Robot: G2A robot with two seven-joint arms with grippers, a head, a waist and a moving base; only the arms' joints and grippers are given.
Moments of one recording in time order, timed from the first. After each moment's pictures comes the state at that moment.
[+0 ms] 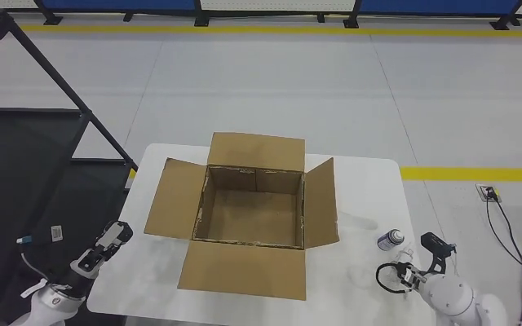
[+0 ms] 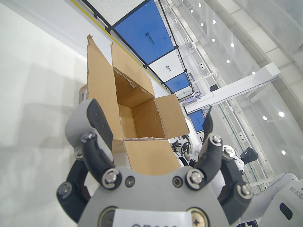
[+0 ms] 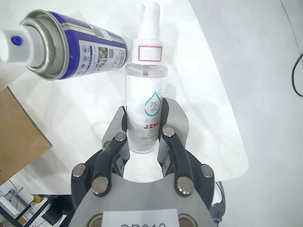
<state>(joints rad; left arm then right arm) 1.61 -1.10 -1.95 -1.81 -0.18 -0.47 -0.61 -1.35 -1.42 1.86 -1.74 -1.09 0.34 1.10</state>
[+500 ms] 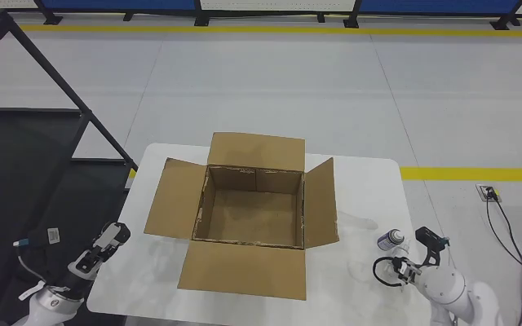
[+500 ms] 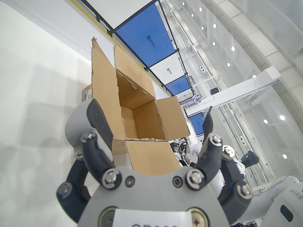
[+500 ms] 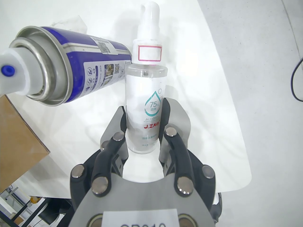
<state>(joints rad) 1.63 -1.10 -1.96 -1.81 -0.19 -0.48 -0.59 -1.29 -1.40 1.83 -1.67 -1.10 0.34 1.12</state>
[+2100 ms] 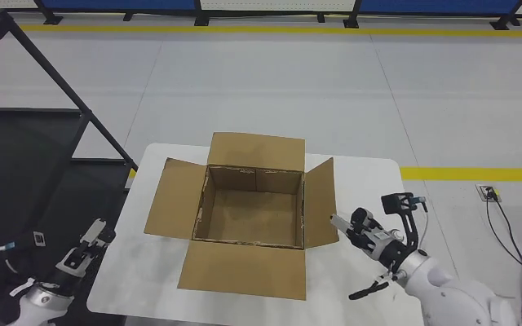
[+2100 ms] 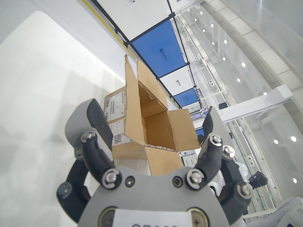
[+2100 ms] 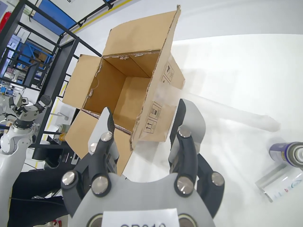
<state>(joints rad) 1.59 -1.08 -1.97 -1.70 -0.15 -0.42 -0.55 -1.35 -1.37 1.62 -2.17 -0.75 -0.02 0.95</state>
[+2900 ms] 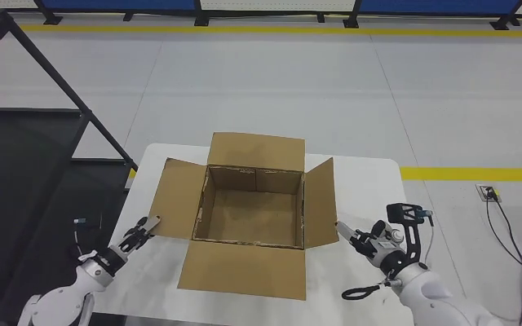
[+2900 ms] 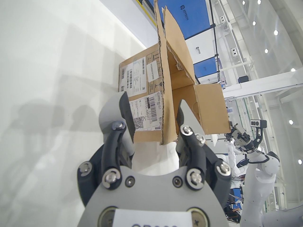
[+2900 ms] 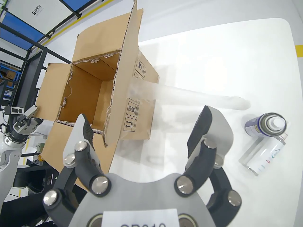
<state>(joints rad) 1.37 -1.07 -1.75 -1.51 0.02 -0.39 -0.66 -1.47 -1.36 1.59 -2.24 -0.92 0.15 0.83</state>
